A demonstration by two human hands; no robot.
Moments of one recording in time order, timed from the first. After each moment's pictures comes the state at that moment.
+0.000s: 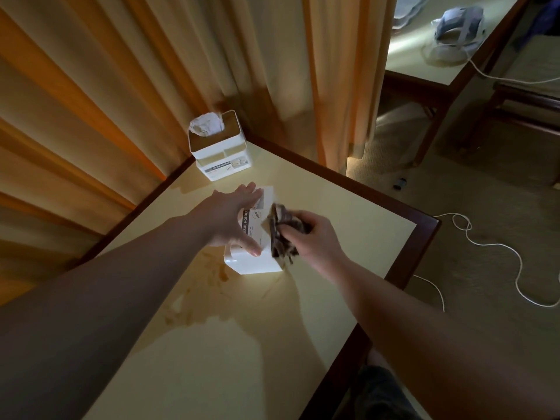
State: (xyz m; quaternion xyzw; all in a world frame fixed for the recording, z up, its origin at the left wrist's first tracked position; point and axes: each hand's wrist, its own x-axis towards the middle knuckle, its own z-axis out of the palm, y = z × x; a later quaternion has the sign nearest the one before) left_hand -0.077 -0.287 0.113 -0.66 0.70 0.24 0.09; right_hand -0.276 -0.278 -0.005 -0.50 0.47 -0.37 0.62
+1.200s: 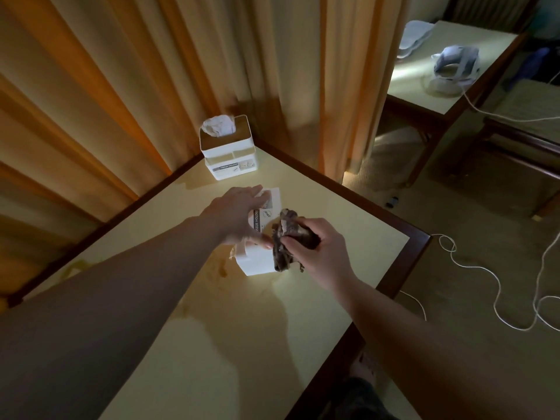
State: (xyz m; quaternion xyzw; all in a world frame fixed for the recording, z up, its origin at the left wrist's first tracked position) left_hand -0.070 -0.282 0.099 -0.66 0.73 0.18 0.09; right_hand -0.287 -0.251 0.006 -0.63 0.49 -0.43 0.41
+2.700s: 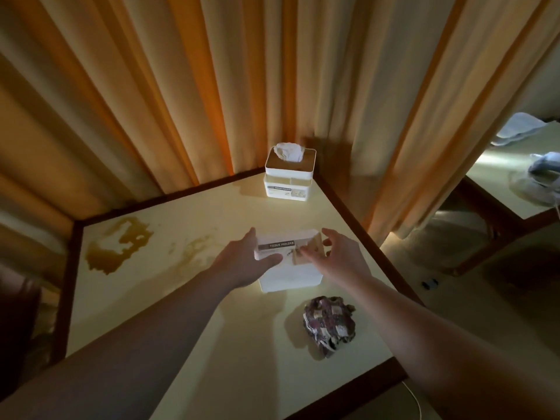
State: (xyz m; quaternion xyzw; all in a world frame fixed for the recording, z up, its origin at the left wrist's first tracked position) left_hand -0.077 -0.218 0.075 -0.85 0.42 0.27 -0.14; right_hand -0.270 -0.351 0.059 -0.82 0.45 -0.12 0.33
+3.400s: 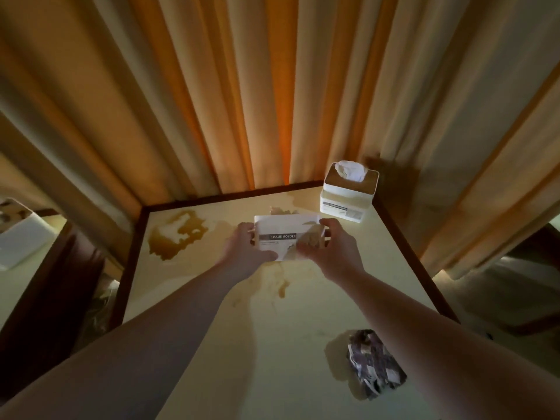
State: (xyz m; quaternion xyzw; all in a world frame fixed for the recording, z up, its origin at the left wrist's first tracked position) left_hand 0.009 -0.174 0.078 -0.88 0.22 0.21 -0.37; right_hand -0.149 -0.328 0.077 -0.81 0.36 -0.18 0.44
